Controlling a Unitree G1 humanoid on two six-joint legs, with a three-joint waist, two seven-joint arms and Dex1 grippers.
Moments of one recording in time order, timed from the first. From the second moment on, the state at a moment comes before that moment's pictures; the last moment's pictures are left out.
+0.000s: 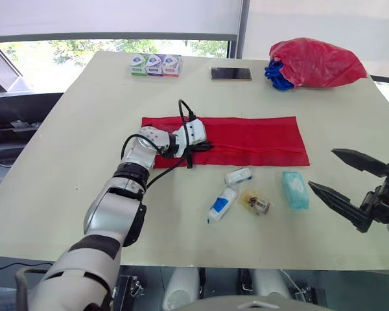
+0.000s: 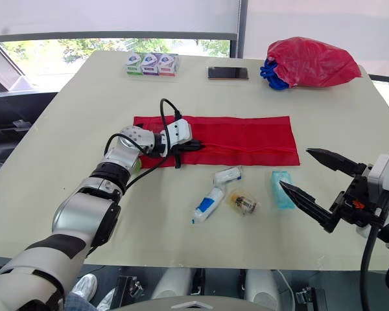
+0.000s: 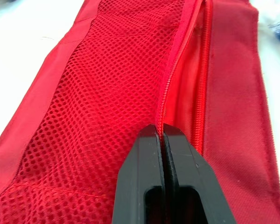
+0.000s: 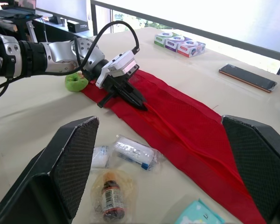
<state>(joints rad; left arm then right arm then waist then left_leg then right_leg) -0.98 0.39 -0.20 1.06 0.11 -0.34 -1.11 0.36 -0.78 -0.66 -0.86 1.00 0.52 0.67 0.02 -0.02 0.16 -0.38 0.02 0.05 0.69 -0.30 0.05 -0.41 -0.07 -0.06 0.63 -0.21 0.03</state>
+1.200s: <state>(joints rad) -0.96 0.38 -0.20 1.04 0.08 -0.33 -1.16 -0.52 -0.77 0.28 -0.17 0.37 0.49 0.98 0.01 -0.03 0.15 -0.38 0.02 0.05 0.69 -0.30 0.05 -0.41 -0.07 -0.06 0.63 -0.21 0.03</state>
